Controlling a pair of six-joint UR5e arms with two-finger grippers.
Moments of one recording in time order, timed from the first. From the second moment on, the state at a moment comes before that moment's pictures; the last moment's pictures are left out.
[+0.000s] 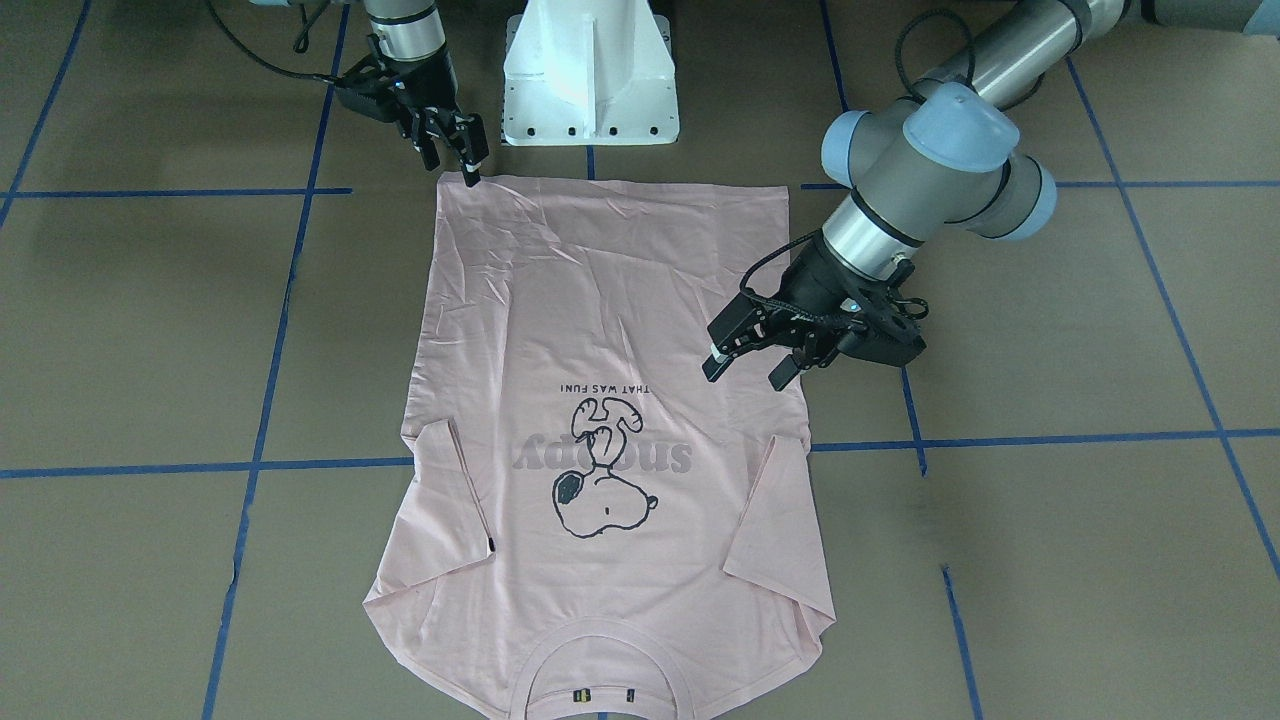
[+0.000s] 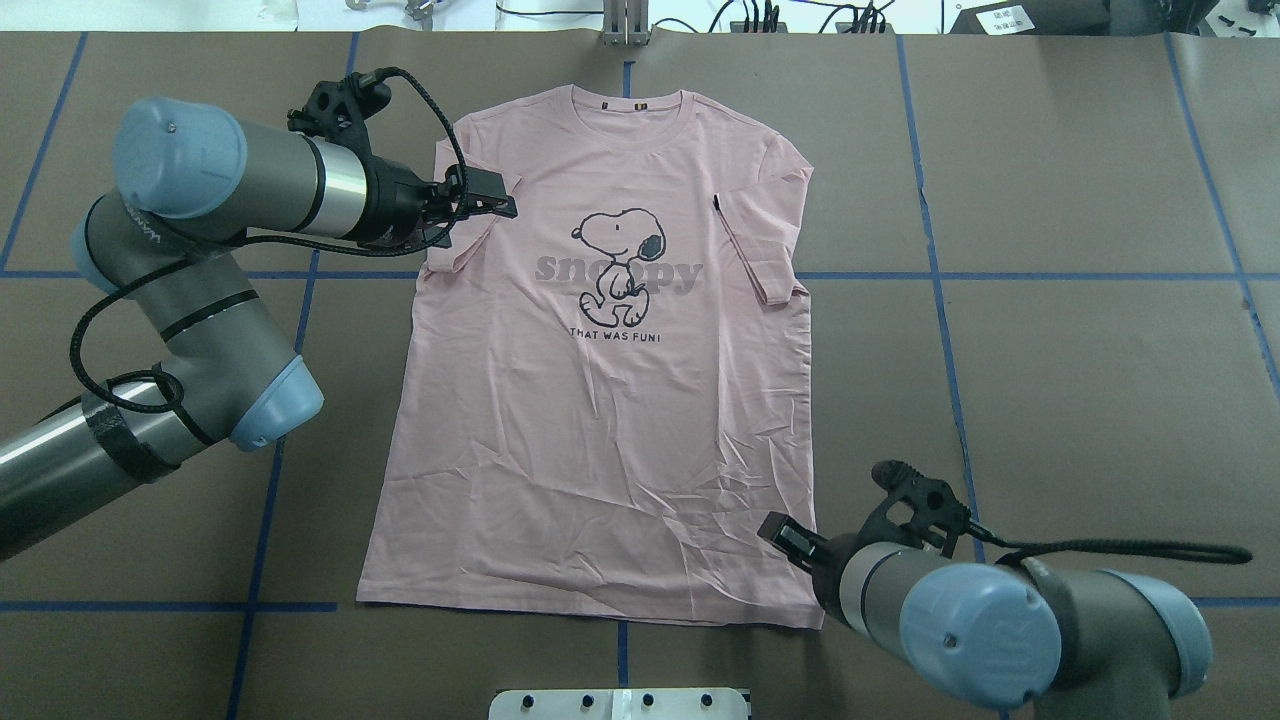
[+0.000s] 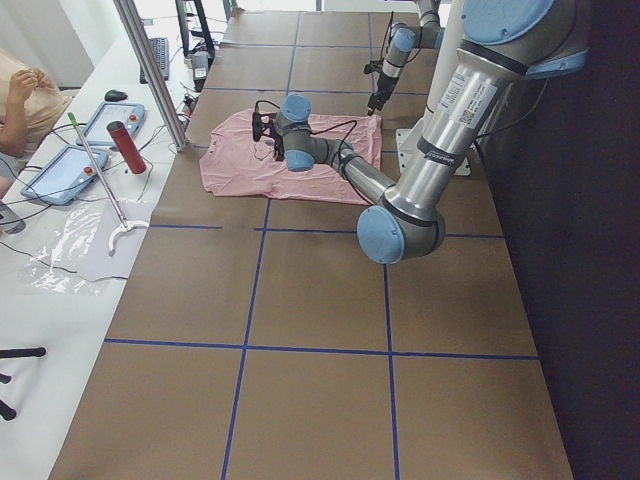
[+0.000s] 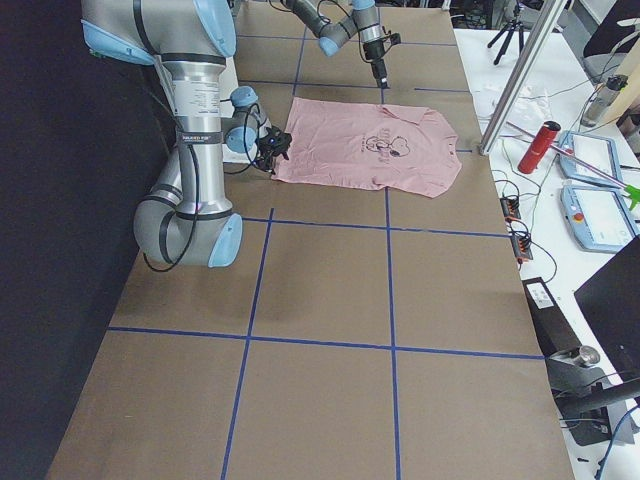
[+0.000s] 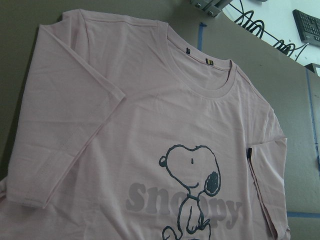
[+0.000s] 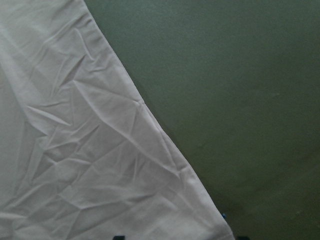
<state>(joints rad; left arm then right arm) -0.76 -2.10 -1.55 -2.39 -1.95 -1.46 0.02 -1.43 2.12 -1.43 1.30 2.20</state>
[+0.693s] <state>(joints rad) -0.76 -2.10 -1.54 -2.39 -1.95 -1.46 0.00 -1.43 2.07 -1.43 1.28 2.23</state>
